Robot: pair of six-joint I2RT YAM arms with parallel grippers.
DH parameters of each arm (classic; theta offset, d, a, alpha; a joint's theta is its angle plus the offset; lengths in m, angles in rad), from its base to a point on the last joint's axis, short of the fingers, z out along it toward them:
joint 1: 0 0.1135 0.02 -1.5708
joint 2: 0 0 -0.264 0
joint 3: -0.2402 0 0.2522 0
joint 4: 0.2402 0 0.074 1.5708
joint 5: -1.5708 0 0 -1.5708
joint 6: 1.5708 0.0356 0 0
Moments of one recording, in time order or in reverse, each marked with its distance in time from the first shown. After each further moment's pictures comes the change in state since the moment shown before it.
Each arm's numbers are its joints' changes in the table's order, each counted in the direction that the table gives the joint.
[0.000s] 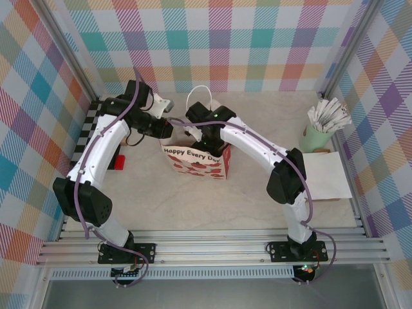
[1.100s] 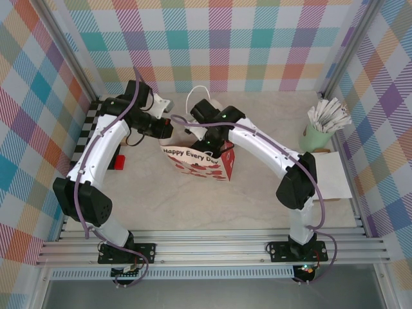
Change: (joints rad) left arm 0.000 0.000 0.000 0.003 -0.001 -0.002; right arm 0.002 -0.125 0.097 -0.081 0.077 -0.048
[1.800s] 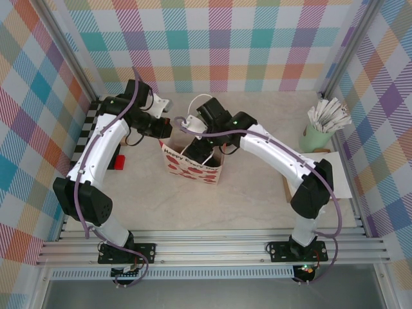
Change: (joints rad) left arm 0.000 0.006 -0.021 0.031 0.022 -0.036; right arm 0.004 -0.167 0.182 -0.310 0.139 -0.180
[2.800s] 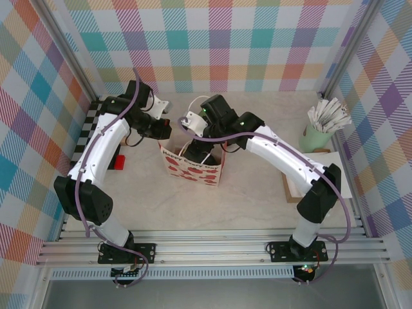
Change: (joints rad) left arm 0.000 0.009 0.001 0.019 0.019 -0.016; right arm 0.001 -0.058 0.007 -0.020 0.029 -0.069
